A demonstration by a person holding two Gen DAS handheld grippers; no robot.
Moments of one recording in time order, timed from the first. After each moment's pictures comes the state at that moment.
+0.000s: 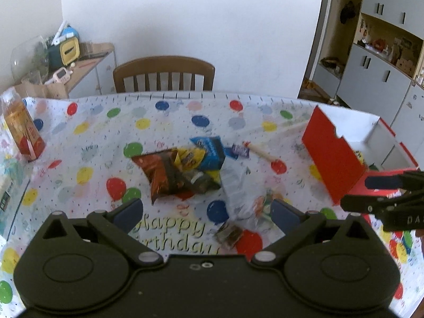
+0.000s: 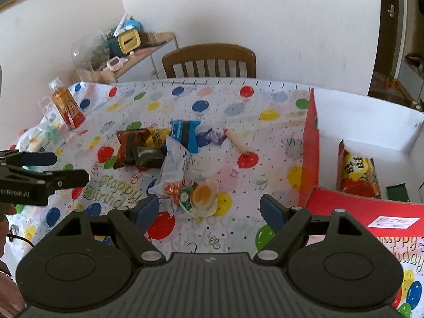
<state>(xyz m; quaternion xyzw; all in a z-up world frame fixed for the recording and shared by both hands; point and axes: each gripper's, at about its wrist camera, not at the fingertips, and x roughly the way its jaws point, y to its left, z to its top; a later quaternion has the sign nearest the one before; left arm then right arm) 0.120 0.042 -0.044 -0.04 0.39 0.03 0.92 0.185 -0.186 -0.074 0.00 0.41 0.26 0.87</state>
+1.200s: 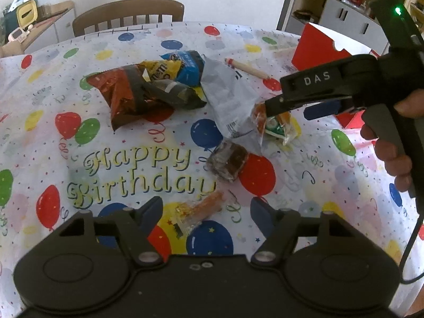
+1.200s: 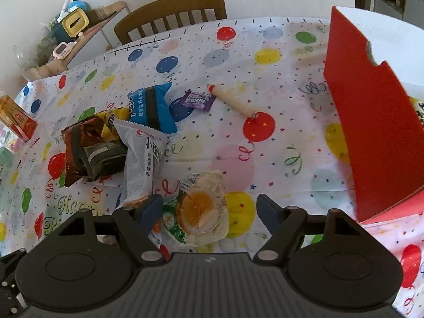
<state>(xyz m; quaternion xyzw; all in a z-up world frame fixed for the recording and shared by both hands) 0.128 0.049 -0.147 -0.03 0.47 -0.05 0.88 0.265 -0.116 -0.165 0.07 0.52 0.18 0.83</state>
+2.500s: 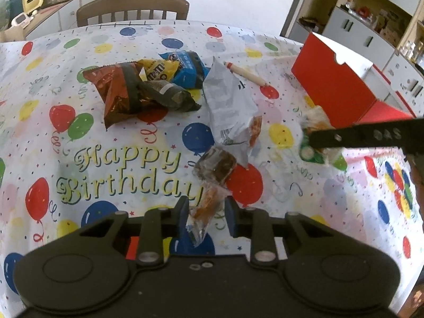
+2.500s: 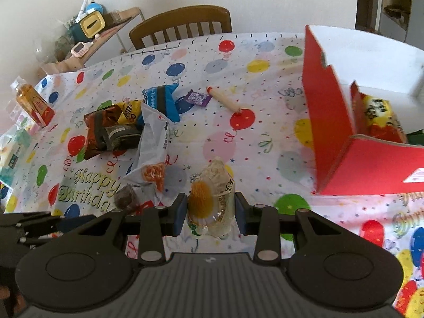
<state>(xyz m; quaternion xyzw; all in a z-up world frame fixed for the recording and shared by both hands) 0.131 0.045 -0.140 -0.08 0.48 -0.05 0.88 0.209 -0.161 -0.126 0.05 0.49 0.20 0.85</state>
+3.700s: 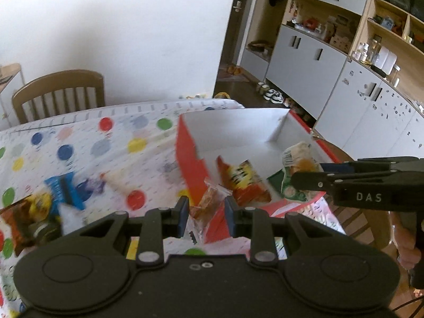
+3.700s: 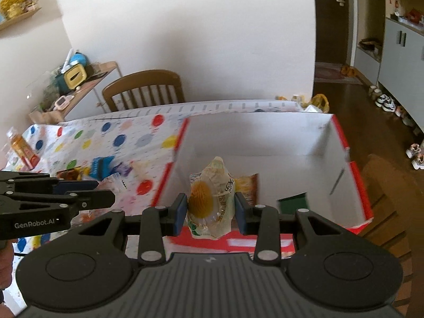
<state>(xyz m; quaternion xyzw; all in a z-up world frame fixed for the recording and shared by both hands) 0.210 -0.145 -0.022 -0.03 0.39 -0.13 0.91 0.241 -0.361 -0.042 0.05 0.41 0.17 0.90</state>
